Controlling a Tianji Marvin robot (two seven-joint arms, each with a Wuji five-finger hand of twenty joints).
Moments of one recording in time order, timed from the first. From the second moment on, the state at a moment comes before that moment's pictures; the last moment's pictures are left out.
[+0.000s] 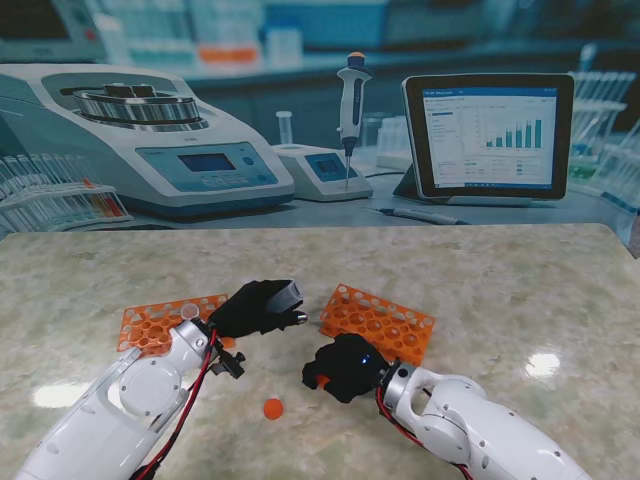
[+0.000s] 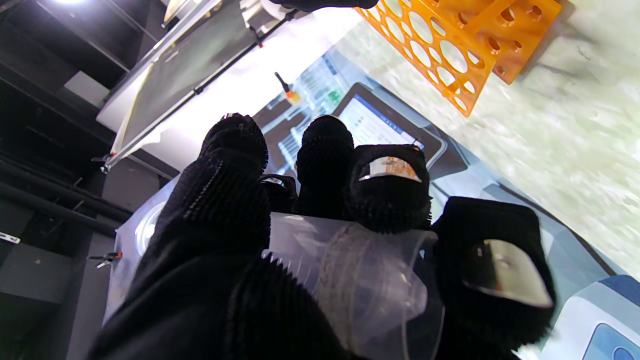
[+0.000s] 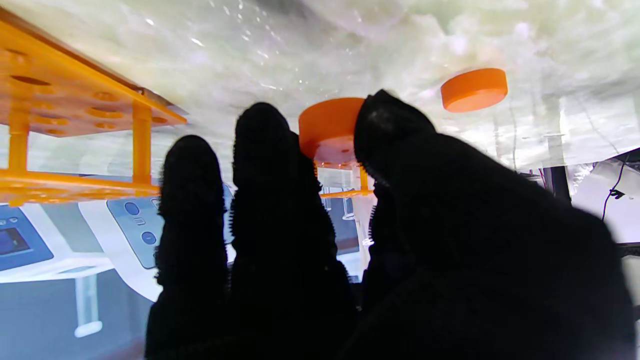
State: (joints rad) left arm 1.47 -1.11 -1.13 -1.49 0.19 -0.48 -0.12; right arm -1.40 -1.04 0.80 -1.46 -1.11 -0.35 -0.26; left_hand 1.00 -0.33 0.08 0.06 0.59 -0.02 1.22 1.40 1.16 0.03 0.89 0.99 1.18 0.07 1.27 0.98 1.06 0.25 1.83 0.69; right_hand 0.80 -0.78 0.98 -0.25 0.87 -0.21 0.65 0.72 1.07 0.16 0.38 0.87 1.15 0.03 0.62 0.94 0.75 0.17 1.16 0.60
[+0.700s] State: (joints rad) left arm 1.47 -1.11 -1.12 -1.49 0.19 -0.48 -0.12; right arm -1.50 -1.04 0.92 -1.59 -1.13 -0.36 -0.25; left_hand 1.00 -0.33 0.08 0.06 0.59 -0.02 1.22 1.40 1.16 0.03 0.89 0.99 1.18 0.07 1.27 0.98 1.06 0.25 1.83 0.69; right_hand 0.80 -0.79 0.98 -0.25 0.89 -0.21 0.63 0.74 1.08 0.16 0.38 0.87 1.16 0.03 0.62 0.94 0.76 0.17 1.16 0.60
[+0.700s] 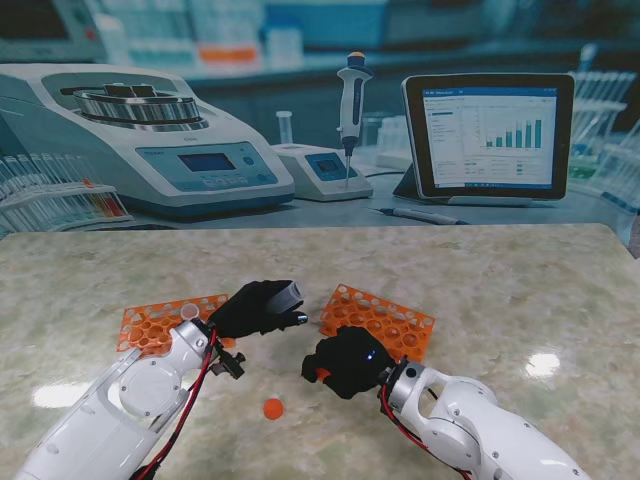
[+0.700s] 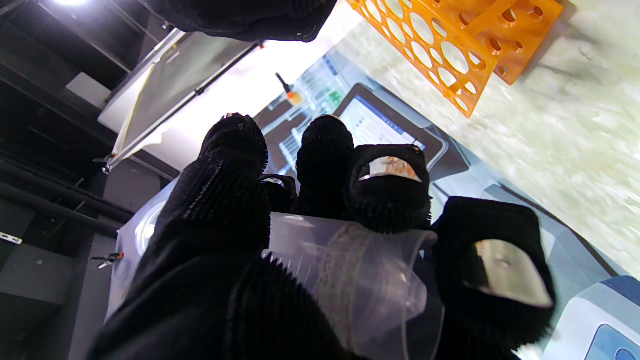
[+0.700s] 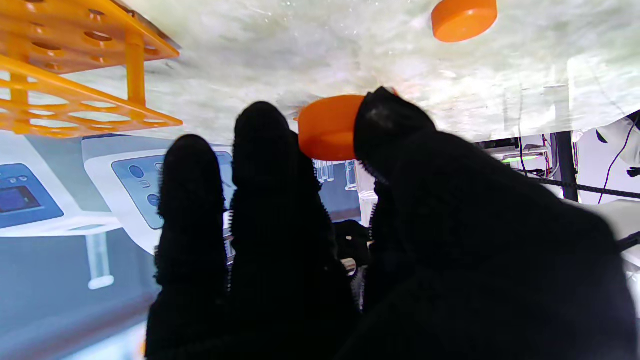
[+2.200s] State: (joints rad) left arm 1.47 -1.11 -1.13 -1.50 0.19 -0.49 -0.12; right arm -1.58 -1.06 1.05 -1.72 -1.12 -0.37 -0.29; left_hand 1.00 -0.33 0.08 0.06 0.59 -0.02 1.22 1.40 1.16 0.03 0.89 0.99 1.18 0.07 1.27 0.98 1.06 0.25 1.83 0.69; right_hand 0.80 -0.79 1.00 -0.26 0.92 -0.21 0.63 0.76 1.08 0.17 0.38 0.87 1.17 0.03 0.64 0.94 0.76 0.17 1.17 0.57
